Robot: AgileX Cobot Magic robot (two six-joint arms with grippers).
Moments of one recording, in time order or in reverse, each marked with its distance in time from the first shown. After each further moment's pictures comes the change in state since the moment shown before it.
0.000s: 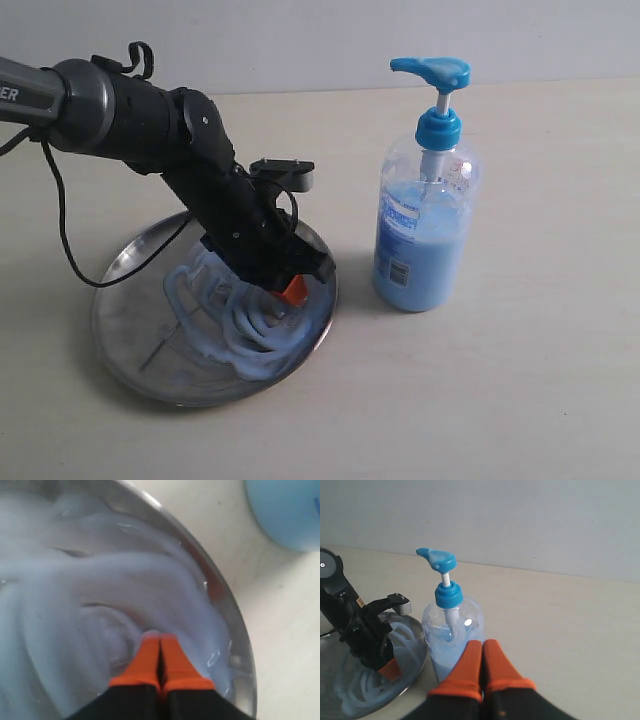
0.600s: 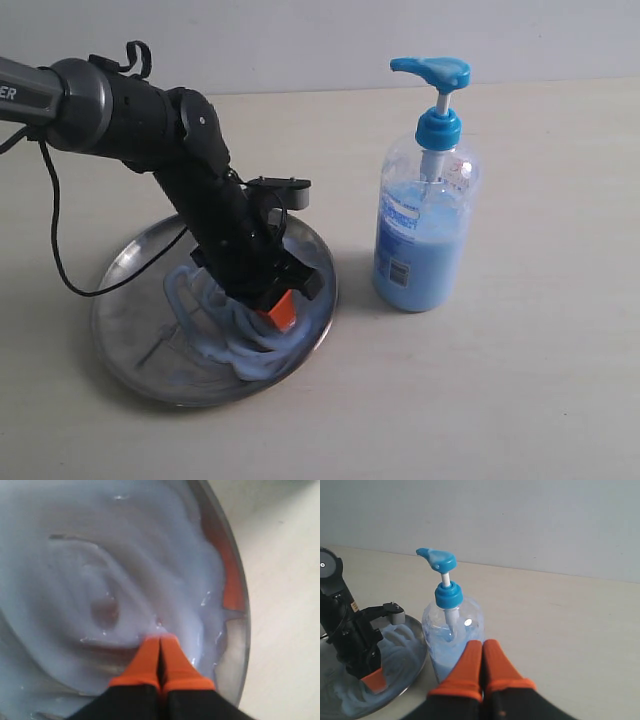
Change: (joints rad) left arm 0.003 0.000 0.000 0.025 0.150 0.000; right arm 0.000 0.000 0.000 0.000 0.000 0.000
